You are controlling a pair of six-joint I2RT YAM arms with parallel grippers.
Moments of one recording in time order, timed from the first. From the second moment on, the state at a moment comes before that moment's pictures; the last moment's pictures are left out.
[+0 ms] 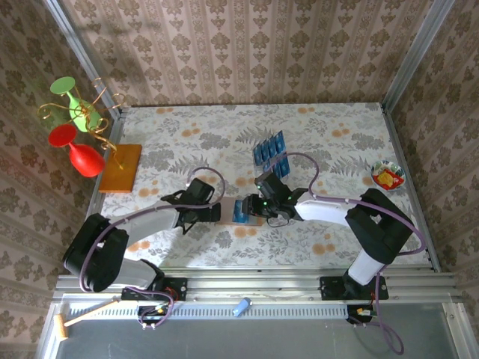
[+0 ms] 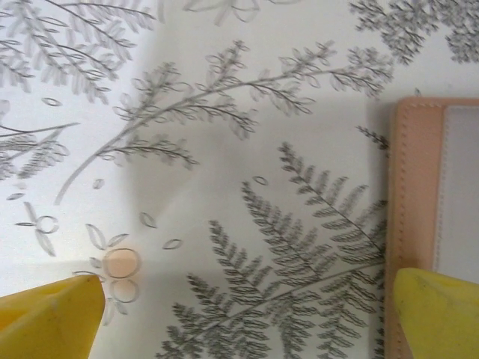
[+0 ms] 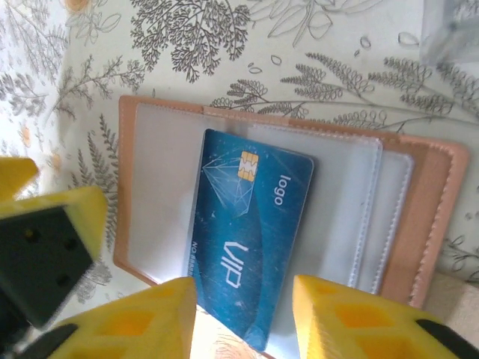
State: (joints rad) left arm -0.64 1.37 0.63 -0.38 -0.19 -0.51; right arm 0.75 1.65 0.87 -0.12 -0.15 0.83
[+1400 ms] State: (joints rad) left arm -0.58 1.46 0.66 -0.40 -0.19 -0.51; right arm 0.79 1.82 1.08 -0.40 -0.03 0.71
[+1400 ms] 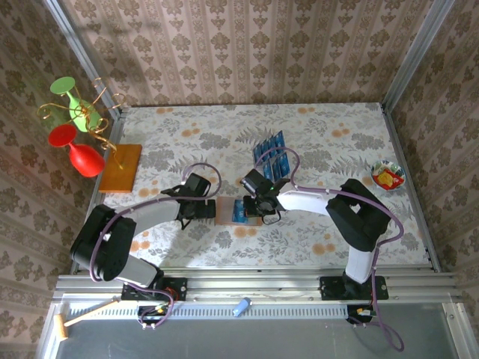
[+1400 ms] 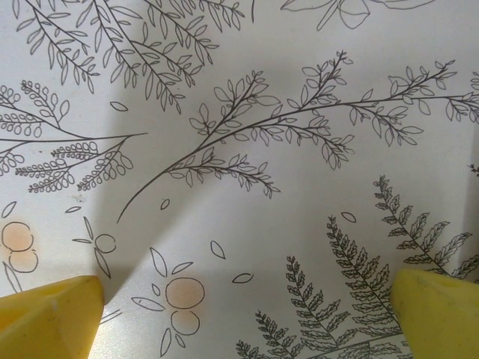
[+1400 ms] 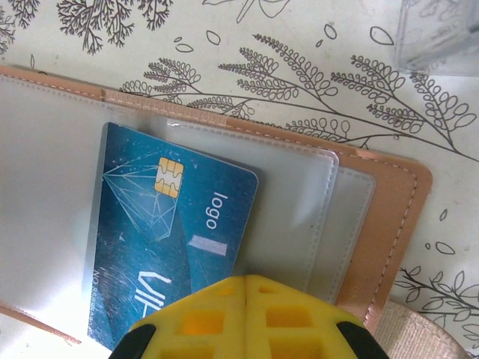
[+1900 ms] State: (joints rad) left arm -0.59 1.47 0.67 -0.40 -0.20 -0.51; right arm 0.80 1.84 1.10 -0.40 -0.03 0.71
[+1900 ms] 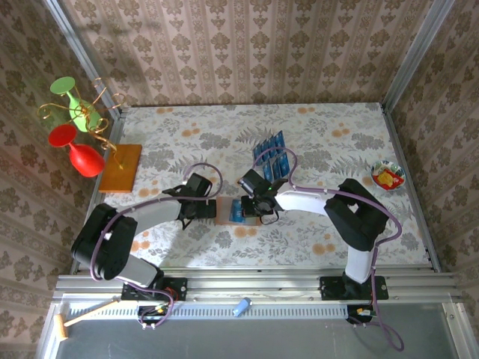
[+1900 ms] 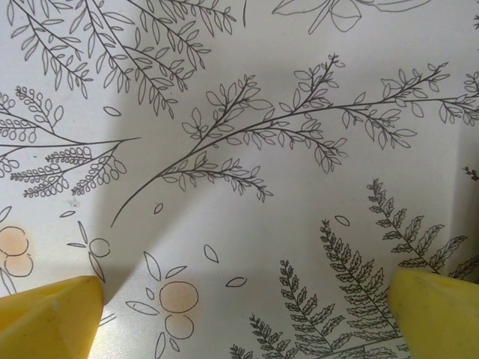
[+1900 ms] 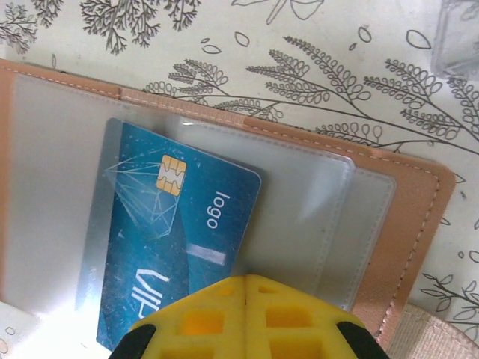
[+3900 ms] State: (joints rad) left arm -0.61 1.48 0.68 -0.37 -0.22 -0.53; right arm 0.83 1.89 1.23 -0.38 -0.09 0.74
